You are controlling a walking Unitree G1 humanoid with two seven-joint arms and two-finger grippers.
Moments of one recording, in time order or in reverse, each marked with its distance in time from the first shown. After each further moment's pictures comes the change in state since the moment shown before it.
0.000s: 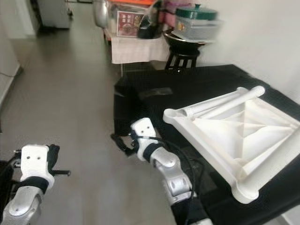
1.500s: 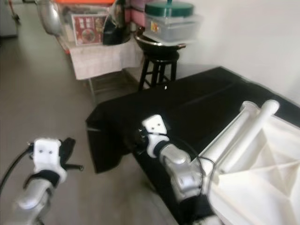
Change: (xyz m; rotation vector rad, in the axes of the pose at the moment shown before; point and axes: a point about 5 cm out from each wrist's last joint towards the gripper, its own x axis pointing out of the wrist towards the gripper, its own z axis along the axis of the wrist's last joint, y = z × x) left arm 0.002 0.003 0.003 -0.003 0.001 0.006; right arm 0.007 0.007 0.002 0.016 0.003 0.033
